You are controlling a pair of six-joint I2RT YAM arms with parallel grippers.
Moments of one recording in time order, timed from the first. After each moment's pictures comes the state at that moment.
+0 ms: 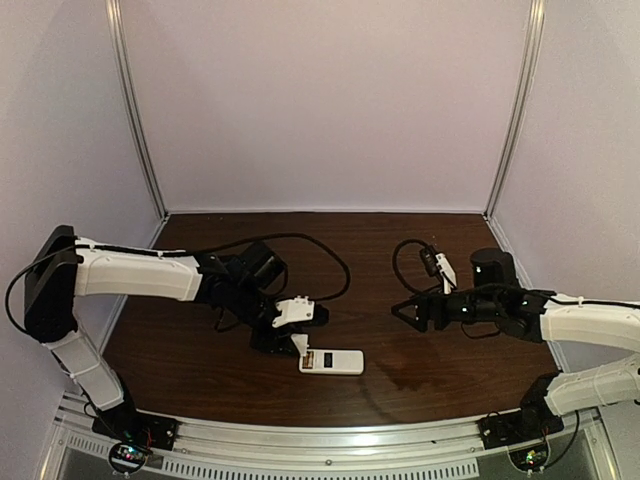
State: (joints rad) left arm -0.90 1.66 1.05 -0.46 0.35 0.65; right arm 0.63 1.09 0.50 0.11 -0.39 0.32
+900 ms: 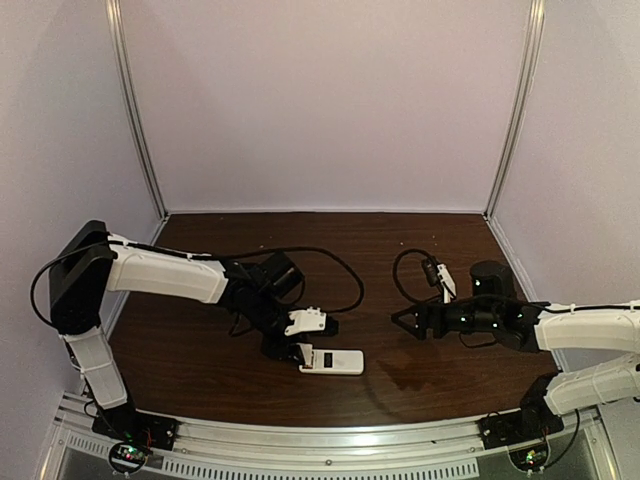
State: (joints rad) left arm -0.94 1.81 1.12 -0.50 0.31 0.65; right arm 0.63 1.12 0.39 0.26 -0.39 0.40
